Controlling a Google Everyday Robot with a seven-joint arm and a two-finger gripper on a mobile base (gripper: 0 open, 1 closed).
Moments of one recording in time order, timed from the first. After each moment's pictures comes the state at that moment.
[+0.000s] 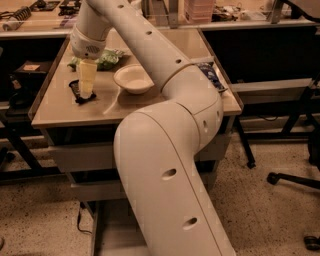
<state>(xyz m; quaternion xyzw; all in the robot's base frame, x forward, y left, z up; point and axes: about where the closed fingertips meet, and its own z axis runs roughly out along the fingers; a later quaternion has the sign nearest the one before) 0.704 0.237 0.869 -0.82 0.50 0.16 0.23</state>
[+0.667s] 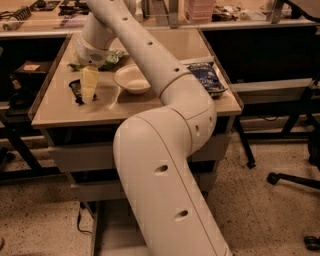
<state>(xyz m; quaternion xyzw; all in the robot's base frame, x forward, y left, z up) 0.719 0.238 0.839 -0.81 0.51 0.18 0.23</state>
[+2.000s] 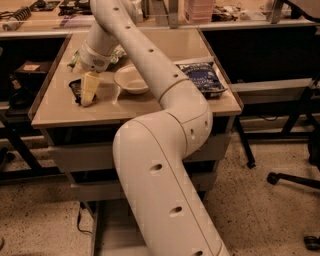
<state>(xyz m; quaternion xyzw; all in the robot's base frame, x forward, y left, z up) 0.728 0.238 0.816 -0.80 0.52 0.21 0.22</state>
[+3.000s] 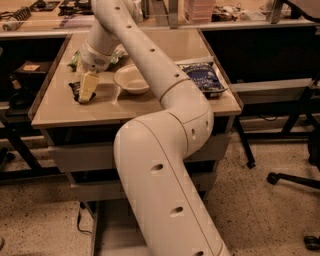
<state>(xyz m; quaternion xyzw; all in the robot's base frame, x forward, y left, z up) 0.728 0.238 0.816 -0.80 0.52 0.21 0.22</state>
